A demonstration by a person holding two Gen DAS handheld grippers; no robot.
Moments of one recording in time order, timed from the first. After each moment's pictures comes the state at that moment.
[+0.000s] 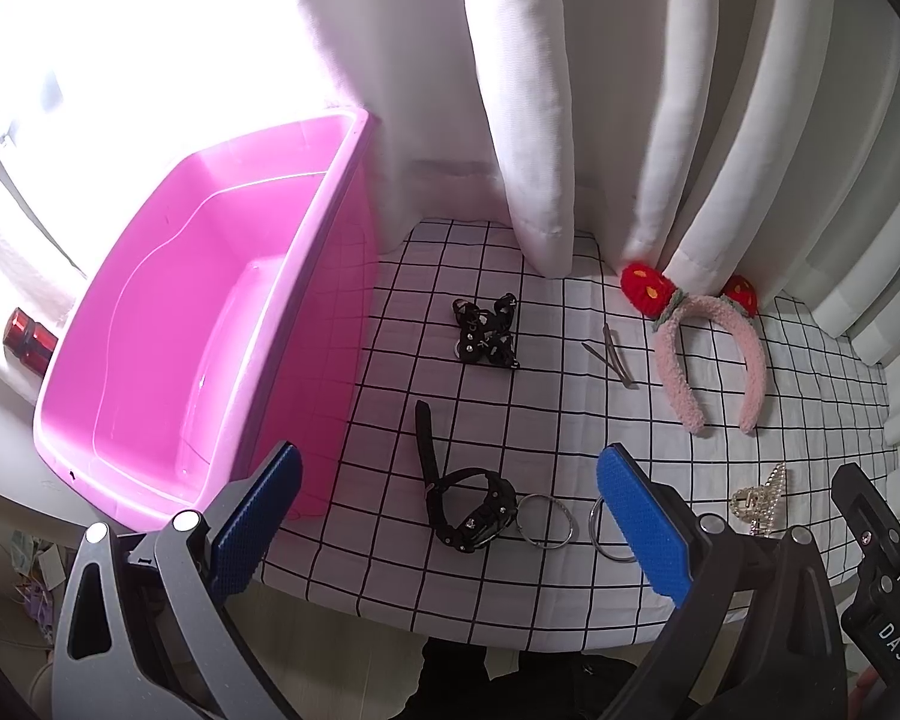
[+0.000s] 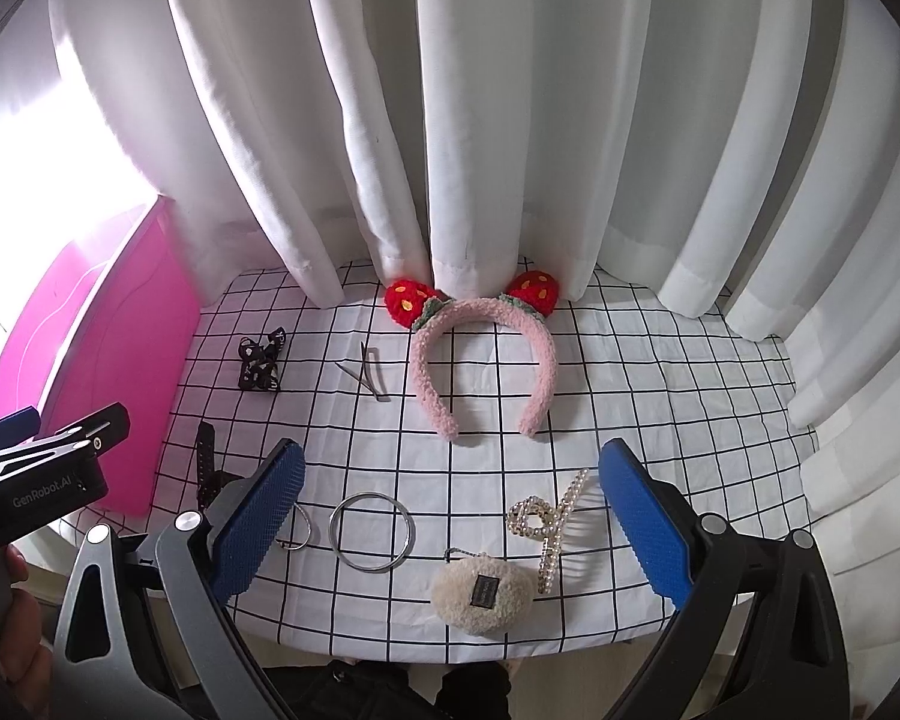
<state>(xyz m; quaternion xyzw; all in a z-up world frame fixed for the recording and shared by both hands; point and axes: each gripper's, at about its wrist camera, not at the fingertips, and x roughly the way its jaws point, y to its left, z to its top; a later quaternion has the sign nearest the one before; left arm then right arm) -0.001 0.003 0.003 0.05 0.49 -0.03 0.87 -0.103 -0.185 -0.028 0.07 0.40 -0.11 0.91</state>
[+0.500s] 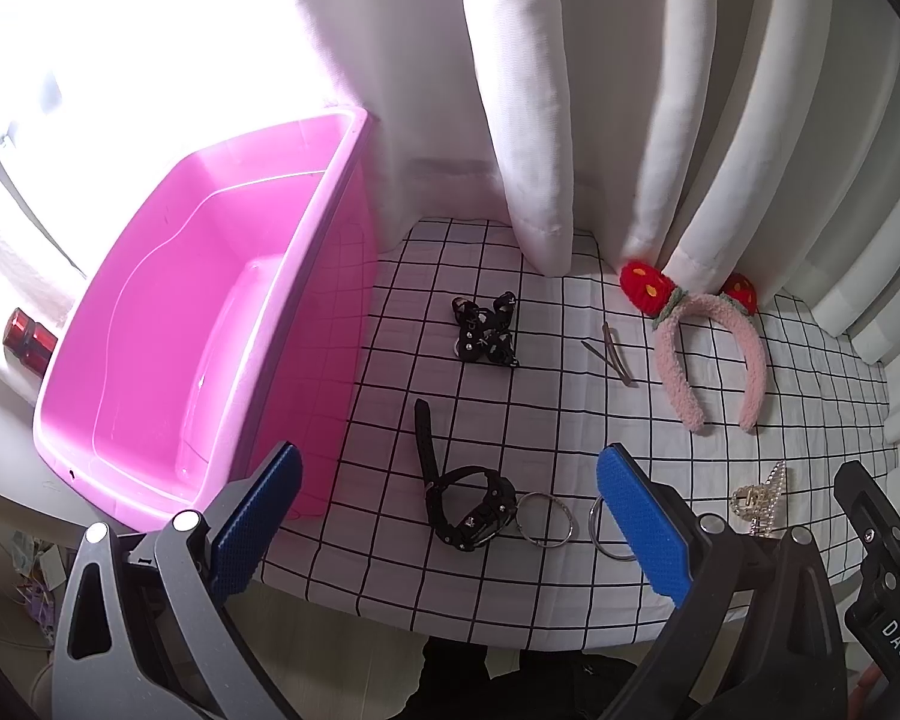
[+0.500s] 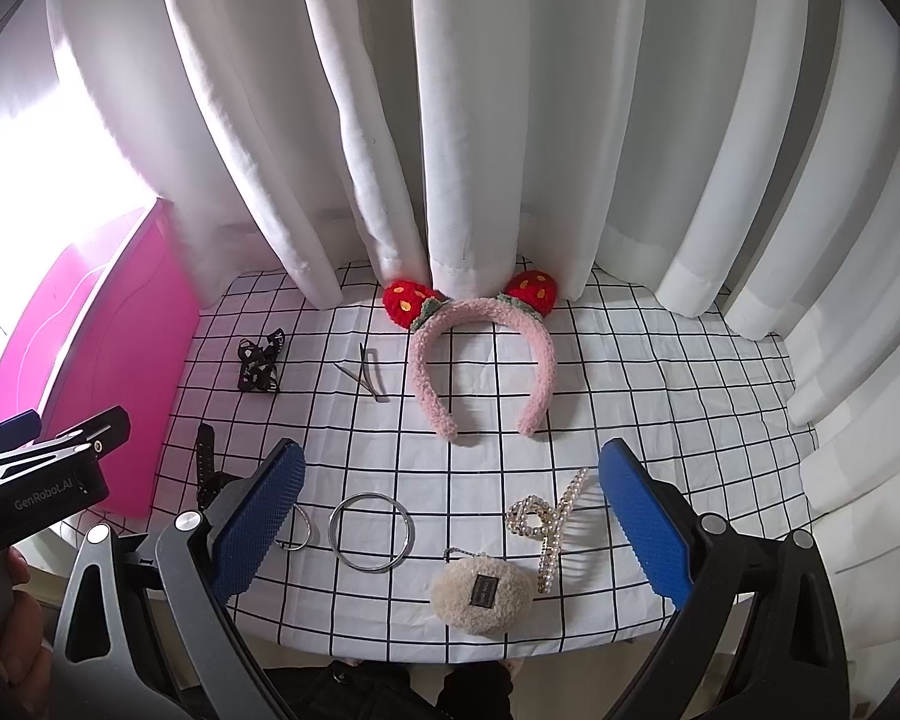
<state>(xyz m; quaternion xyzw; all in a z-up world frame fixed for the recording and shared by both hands) 0.000 0.003 0.003 0.06 0.49 -0.03 0.87 -0.103 -0.186 -0.028 0.08 0.40 -0.11 0.91</state>
